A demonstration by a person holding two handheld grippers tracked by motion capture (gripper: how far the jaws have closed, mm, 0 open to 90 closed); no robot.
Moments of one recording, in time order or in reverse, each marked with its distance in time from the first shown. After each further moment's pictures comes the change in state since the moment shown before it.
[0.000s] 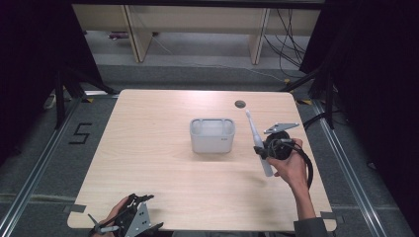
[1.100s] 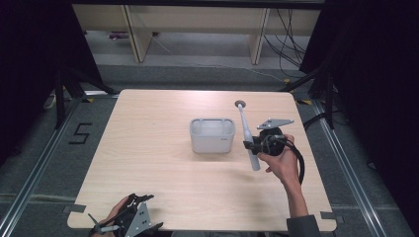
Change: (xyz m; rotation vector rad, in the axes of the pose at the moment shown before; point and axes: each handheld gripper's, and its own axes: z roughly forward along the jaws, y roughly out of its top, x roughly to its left) left arm 0.003 -0.001 0.001 0.020 0.012 0.030; right arm 0.010 0.016 0.009 -0.106 0.082 -0.014
